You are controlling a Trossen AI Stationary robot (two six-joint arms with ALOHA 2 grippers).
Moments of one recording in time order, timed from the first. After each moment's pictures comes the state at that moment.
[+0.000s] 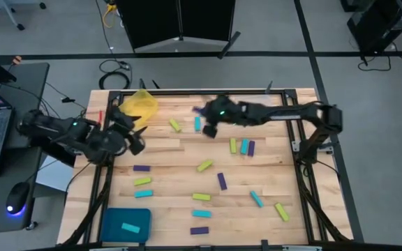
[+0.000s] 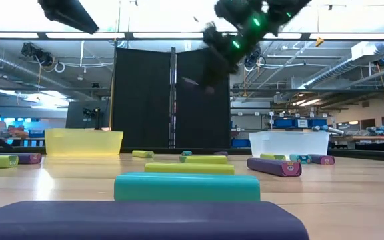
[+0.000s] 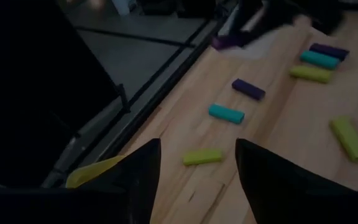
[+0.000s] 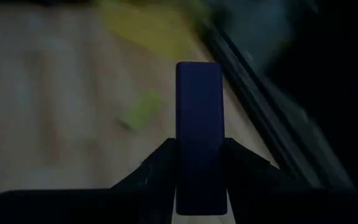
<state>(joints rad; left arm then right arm) -0.27 0.82 0.96 -0.93 -0.86 -0.38 -0.26 1.66 1.18 -0.18 0.28 -0.03</state>
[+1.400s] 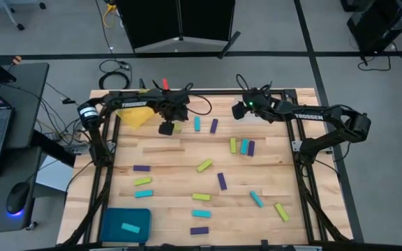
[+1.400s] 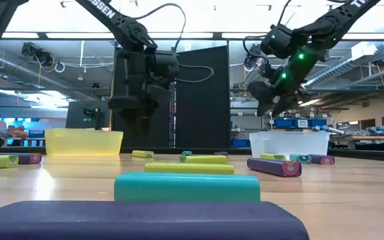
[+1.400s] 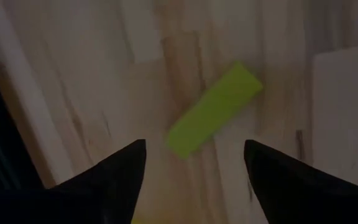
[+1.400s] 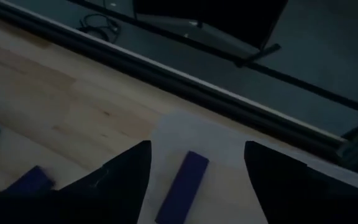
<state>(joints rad) 0.49 1.80 1.28 -0.85 -0.13 0.73 -0.54 1.37 0.75 -0.16 0.48 0.39</state>
